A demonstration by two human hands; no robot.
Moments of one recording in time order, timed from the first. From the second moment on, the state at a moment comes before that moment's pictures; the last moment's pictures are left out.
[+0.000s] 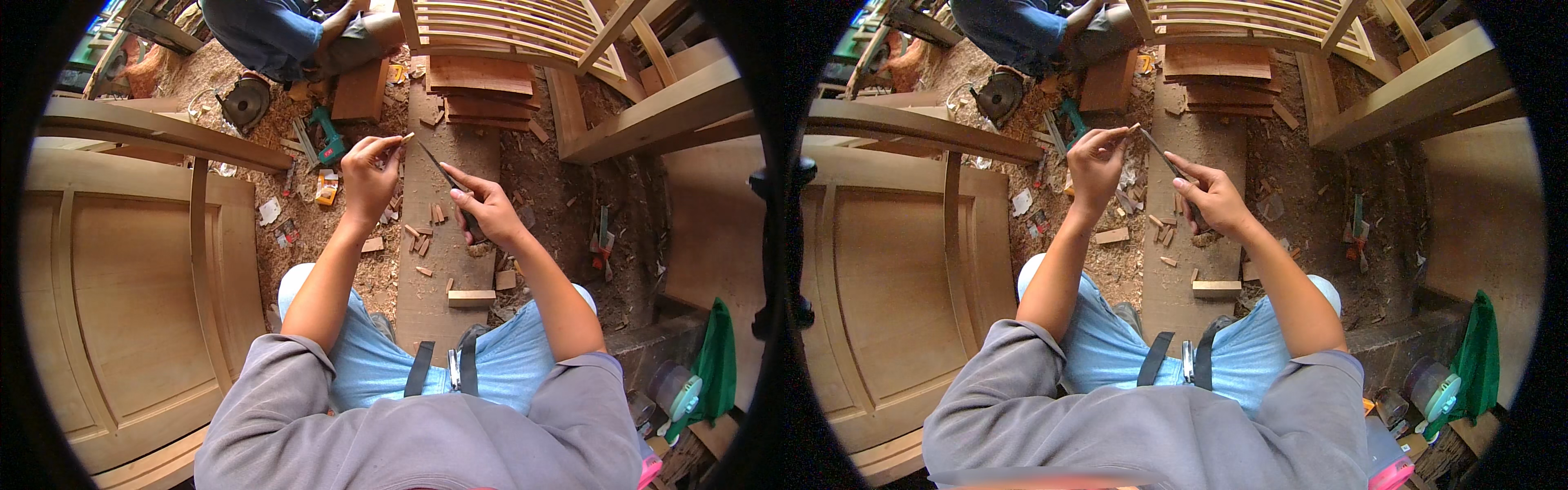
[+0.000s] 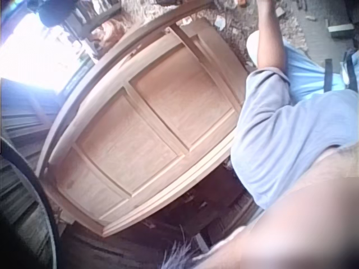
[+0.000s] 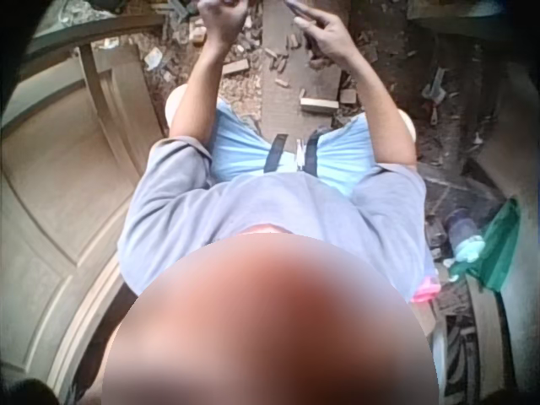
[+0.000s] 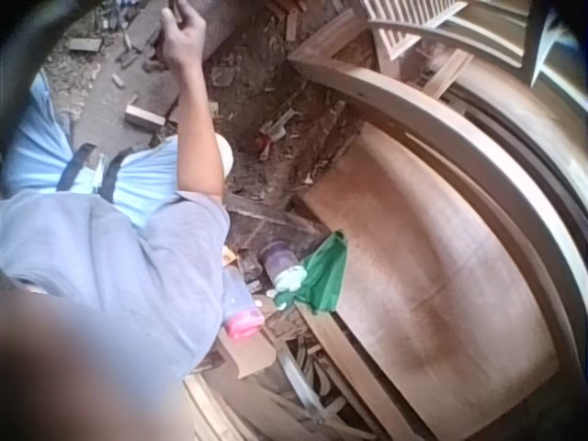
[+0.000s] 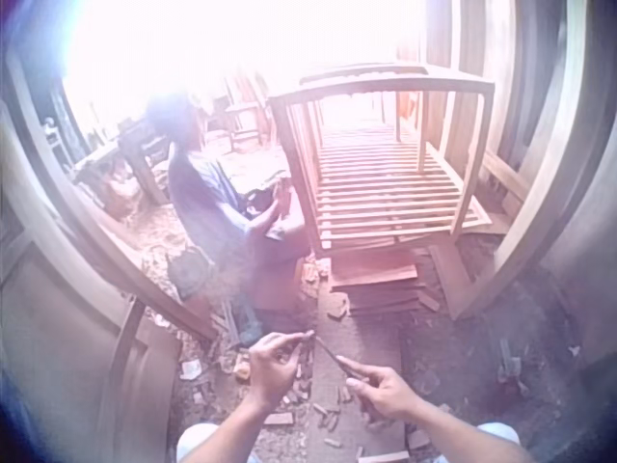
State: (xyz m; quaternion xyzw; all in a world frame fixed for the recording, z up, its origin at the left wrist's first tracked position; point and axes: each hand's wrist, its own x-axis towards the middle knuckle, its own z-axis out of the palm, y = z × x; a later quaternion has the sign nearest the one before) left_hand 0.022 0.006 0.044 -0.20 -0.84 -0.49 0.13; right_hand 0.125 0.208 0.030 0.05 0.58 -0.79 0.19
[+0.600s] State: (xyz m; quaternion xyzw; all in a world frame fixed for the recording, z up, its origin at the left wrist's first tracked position) left_hand 0.027 0.012 0.042 -0.24 -0.86 -0.42 0.15; right_hand 0.127 0.203 0.035 0.08 0.58 -0.78 0.22
